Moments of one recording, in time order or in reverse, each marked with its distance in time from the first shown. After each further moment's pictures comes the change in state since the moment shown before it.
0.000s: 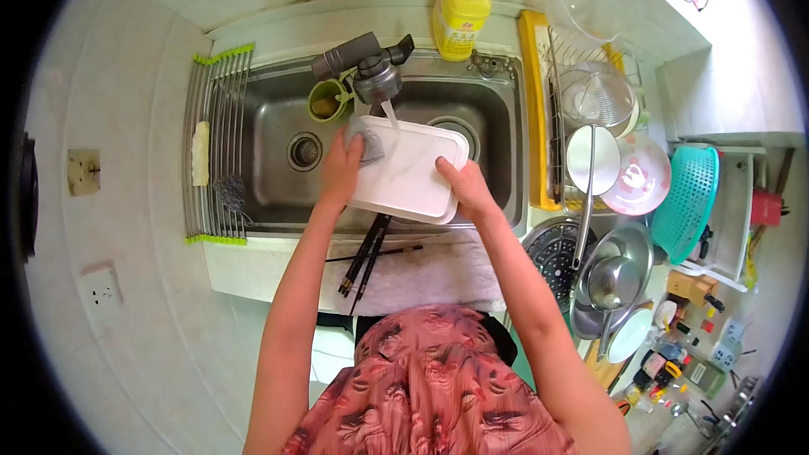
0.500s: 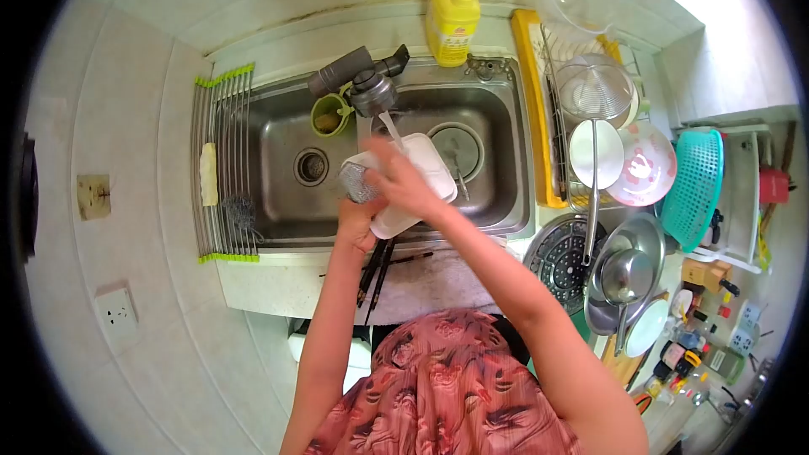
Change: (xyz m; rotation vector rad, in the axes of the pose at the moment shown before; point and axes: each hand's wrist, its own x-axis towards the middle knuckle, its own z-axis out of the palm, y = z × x) left_hand -0.057 -0.013 0.017 -1.047 -0.126 -0.538; right_hand 0.027 -0.005 0.093 -0.638 -0.269 -0.520
